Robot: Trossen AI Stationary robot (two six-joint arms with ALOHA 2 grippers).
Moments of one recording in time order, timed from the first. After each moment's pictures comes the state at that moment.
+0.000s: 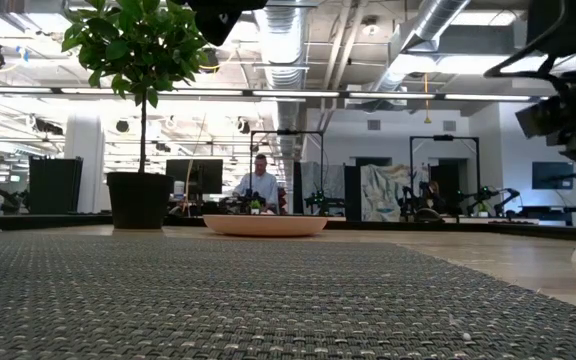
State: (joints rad) left arm -0.20 1.31 0.96 -0.07 -0.04 -0.05; right arm 0.46 1.33 0.69 -1.05 0.05 0.68
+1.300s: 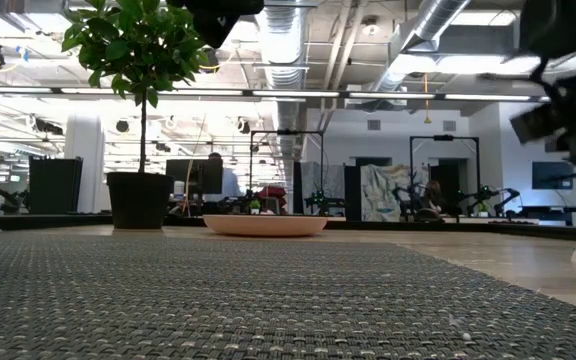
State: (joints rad) left arm -0.20 1.31 0.96 -0.10 -0.04 -0.05; right arm 0.46 1.39 0.70 -0.98 0.03 0.71
